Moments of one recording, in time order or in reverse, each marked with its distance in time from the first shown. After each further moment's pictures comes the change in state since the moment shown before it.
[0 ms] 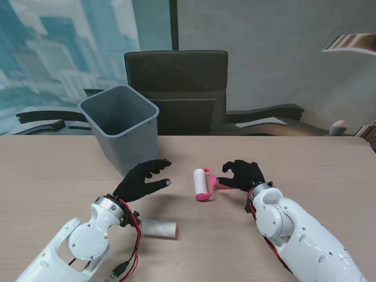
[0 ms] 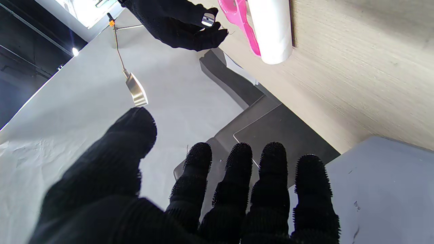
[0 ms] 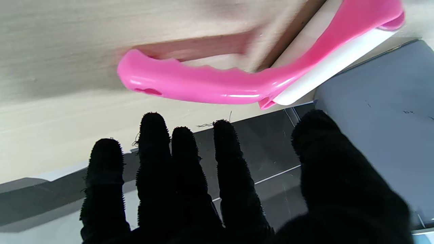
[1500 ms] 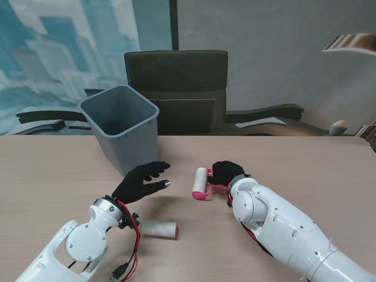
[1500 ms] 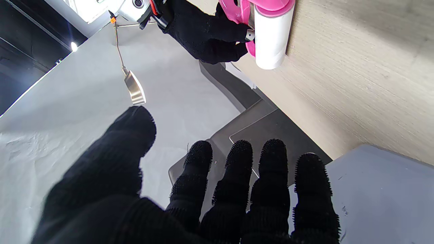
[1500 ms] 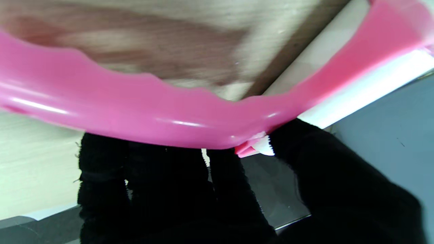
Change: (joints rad) left arm 0.019 0.001 -0.014 -0.013 -0.040 0.015 -0.022; right arm 0.240 -0.056 -0.281 0.165 0.145 0.208 0.055; left_hand 0.013 0.001 -0.034 0.000 0.021 0.002 0.002 0.001 0.029 0.000 0.013 0.000 0.022 0.003 0.031 0.025 0.008 0.000 0.027 0.009; right_hand 0.023 -0.135 0.320 0.287 0.081 0.117 0.188 -0.088 0.399 0.038 0.185 0.058 0.407 0.101 0.303 0.031 0.378 0.013 0.354 0.015
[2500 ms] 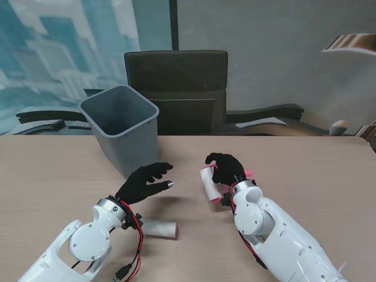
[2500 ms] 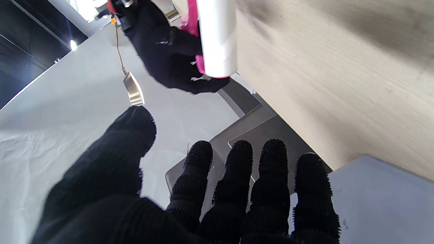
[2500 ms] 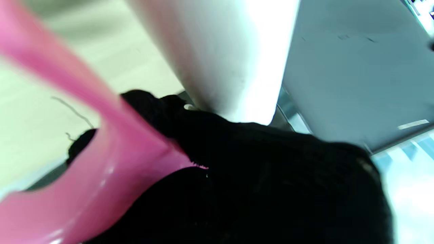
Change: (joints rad) left arm -0.014 0.000 0.030 0.005 -0.023 0.027 0.006; right arm -0.193 -0.045 0.203 -0.128 0.051 -0.257 -0.255; left_hand 0.000 0.000 0.000 0.000 0.000 0.003 0.000 0.000 0.000 0.000 0.000 0.000 0.000 0.001 0.000 0.000 0.000 0.000 0.001 0.000; right_hand 0.367 -0.464 0.592 -0.396 0.066 0.018 -0.140 -0.014 0.126 -0.006 0.002 0.047 0.209 -0.100 0.184 0.066 0.290 -0.077 0.160 -0.132
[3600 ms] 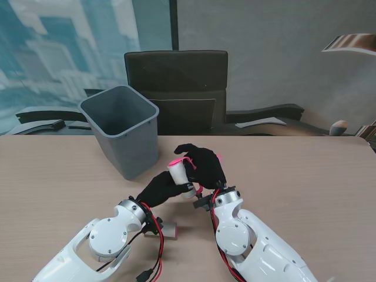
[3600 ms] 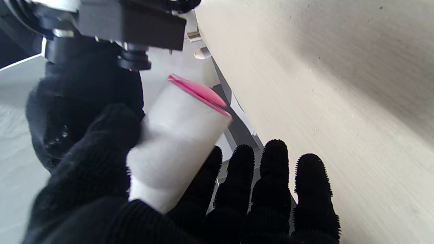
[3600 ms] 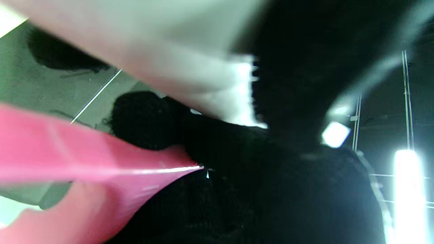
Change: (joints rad) left arm -0.068 -0.026 0.137 0.002 -0.239 0.157 -0.028; right arm -0.060 -0.066 -0.075 -0.098 0.021 -0.359 -0.309; left_hand -0.053 0.000 -0.073 -0.018 0.007 0.117 -0.069 -0.003 -0.048 0.021 0.004 0.000 -0.008 0.013 0.014 0.006 -0.008 0.001 0.012 0.010; right_hand -0.027 0.159 -0.078 0.053 0.027 -0.025 0.081 0.015 0.001 -0.019 -0.028 -0.010 0.011 -0.021 0.002 0.016 0.049 -0.055 -0.010 0.027
